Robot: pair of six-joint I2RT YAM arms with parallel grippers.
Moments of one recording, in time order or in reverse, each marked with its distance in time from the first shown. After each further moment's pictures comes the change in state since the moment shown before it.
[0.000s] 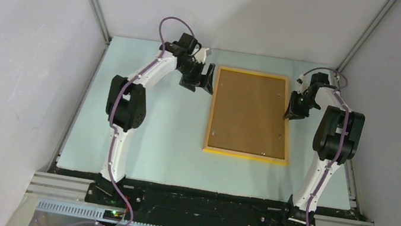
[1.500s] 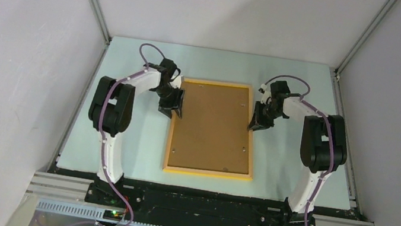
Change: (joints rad) left arm 0.097 -0.171 -0.530 0.065 -0.148 -0.065; right arm 0.324 -0.177 -0.296 0.118 -0.095 0.206
